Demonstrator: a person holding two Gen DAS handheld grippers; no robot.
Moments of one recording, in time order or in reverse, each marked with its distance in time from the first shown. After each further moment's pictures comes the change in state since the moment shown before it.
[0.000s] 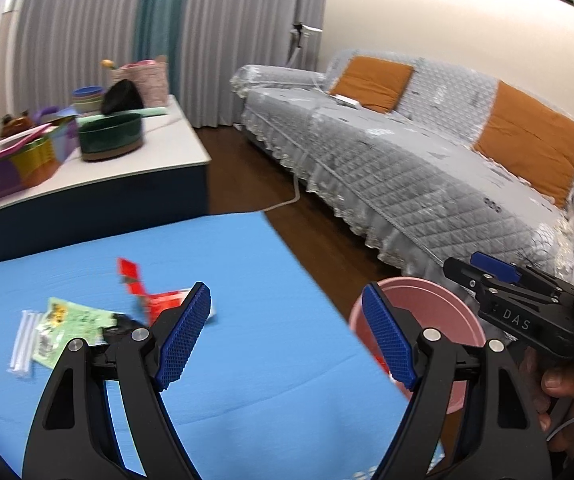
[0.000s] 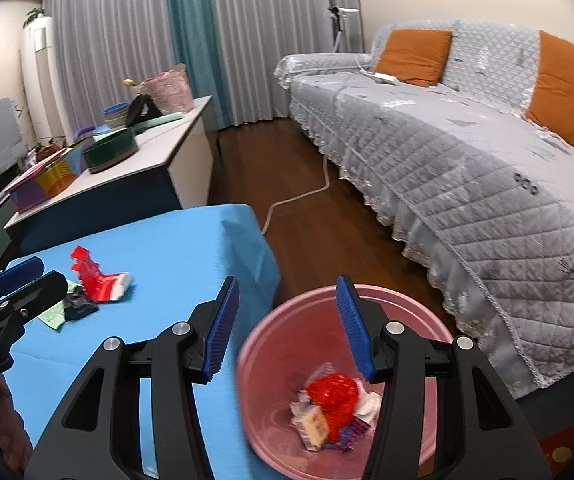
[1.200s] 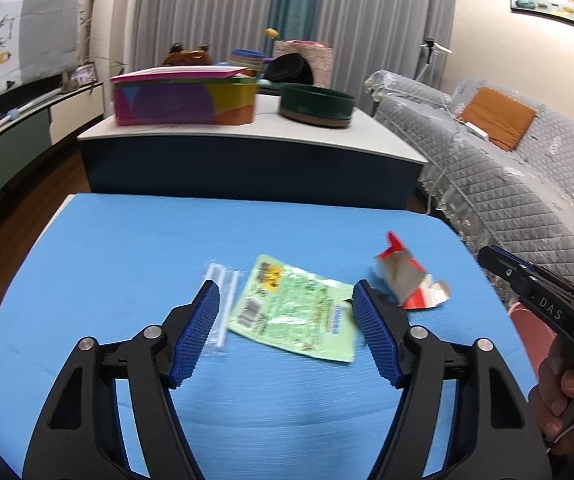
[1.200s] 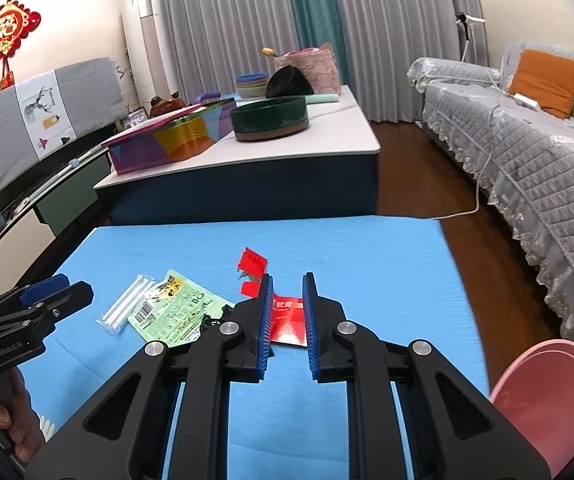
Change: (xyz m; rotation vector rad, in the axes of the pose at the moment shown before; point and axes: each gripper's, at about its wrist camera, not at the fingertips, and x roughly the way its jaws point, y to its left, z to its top) left arm -0.048 0.199 -0.042 -0.248 0.012 0.323; right arm 0.071 0.196 0.005 -0.179 0.026 0.355
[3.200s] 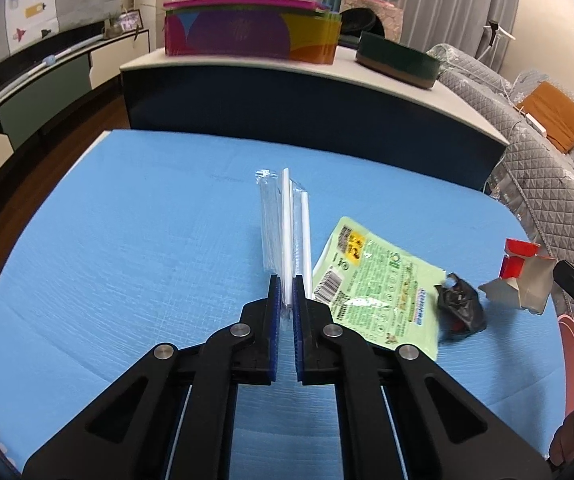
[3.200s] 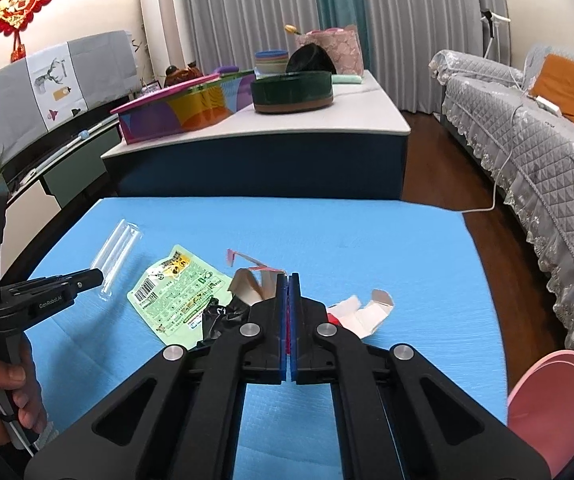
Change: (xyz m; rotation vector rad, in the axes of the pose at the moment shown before) left arm 0.045 0.033 -0.009 -0.116 0.156 0.140; right arm 0.018 0.013 -0.005 -0.072 0.060 0.025
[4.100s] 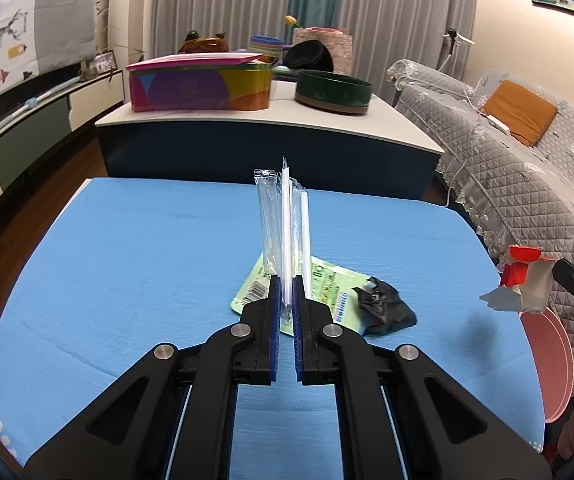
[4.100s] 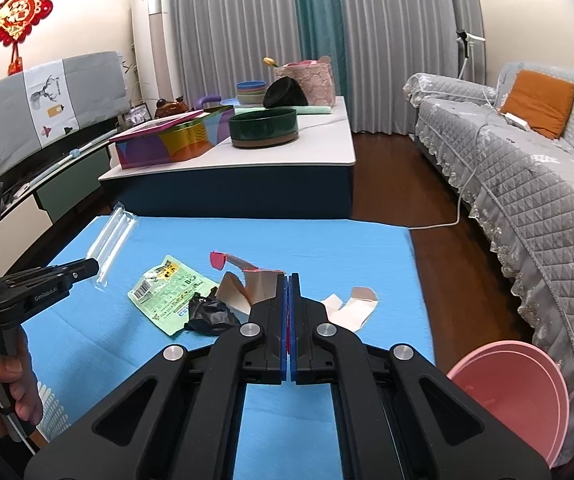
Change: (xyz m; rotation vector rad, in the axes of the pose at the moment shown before) left arm -0.054 -0.048 -0.007 0.091 -0.109 -0.065; right arm -0.079 -0.030 -0.008 0.015 -0.086 -0.073
